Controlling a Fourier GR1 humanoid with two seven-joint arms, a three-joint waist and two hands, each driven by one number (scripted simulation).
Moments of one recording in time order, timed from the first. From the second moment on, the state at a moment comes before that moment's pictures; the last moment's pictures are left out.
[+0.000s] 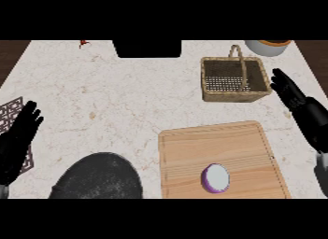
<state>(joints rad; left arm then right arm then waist) 0.05 0.50 -0.07 -1.58 0.33 0.18 0.11 -0.19 -0.44 0.06 -1.59 -0.13 0.10 0.10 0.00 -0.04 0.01</state>
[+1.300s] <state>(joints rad) -0.12 0.45 -0.08 -1.54 0.22 0.29 0.14 0.34 -0.11 0.15 -1.92 0.84 -0.48 0.51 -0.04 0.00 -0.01</state>
